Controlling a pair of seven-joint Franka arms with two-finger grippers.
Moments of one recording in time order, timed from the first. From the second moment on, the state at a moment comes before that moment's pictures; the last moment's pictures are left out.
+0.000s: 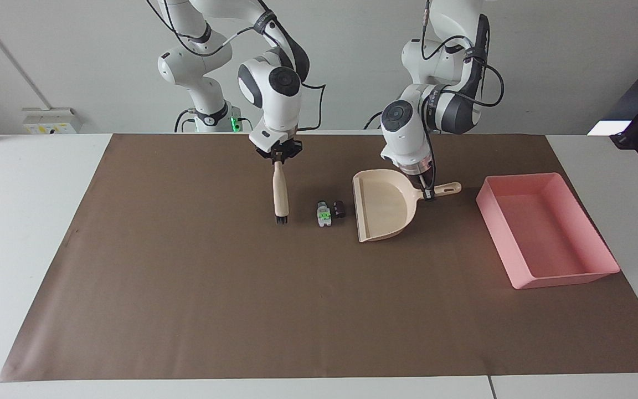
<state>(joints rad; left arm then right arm) -0.51 0.06 0.00 -2.13 0.47 1.90 0.93 0.71 -0.05 -0.05 -2.27 0.01 2.01 0.56</state>
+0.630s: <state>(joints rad) -0.54 0.12 0.00 -2.13 0.53 1.90 0.92 0.83 0.04 -0.05 -2.26 0.02 2.13 0.59</state>
